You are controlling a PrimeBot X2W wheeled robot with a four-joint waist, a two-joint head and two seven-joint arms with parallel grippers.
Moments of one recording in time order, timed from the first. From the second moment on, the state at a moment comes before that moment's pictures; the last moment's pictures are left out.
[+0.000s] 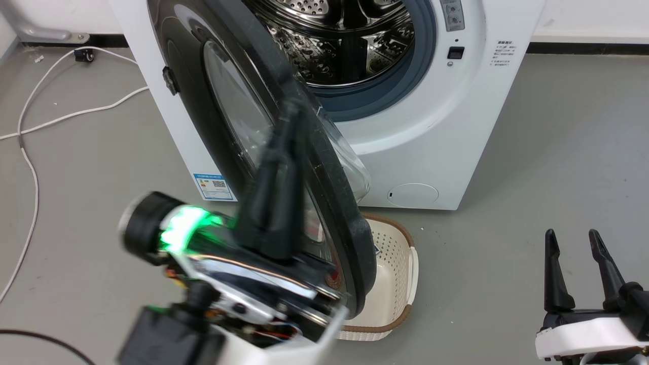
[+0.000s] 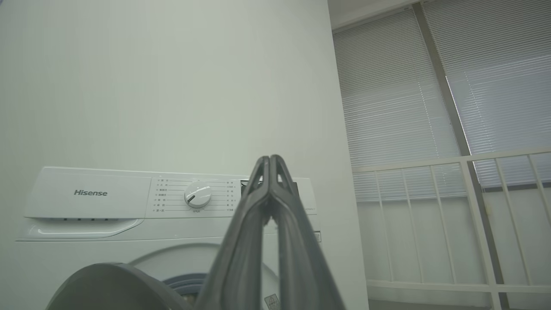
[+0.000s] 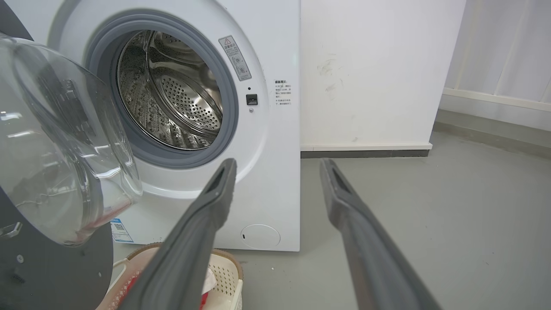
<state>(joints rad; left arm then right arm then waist) -0.27 0.05 -0.41 -0.52 -0.12 0.04 -0.26 0.03 -0.05 -0.13 0.05 0.09 0.13 -0.26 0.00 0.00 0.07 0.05</state>
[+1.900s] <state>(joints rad) -0.28 0.05 -0.71 0.17 -0.32 0.11 -0.26 0.01 -0.05 -0.10 0.09 0.14 0.13 -0.26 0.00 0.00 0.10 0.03</state>
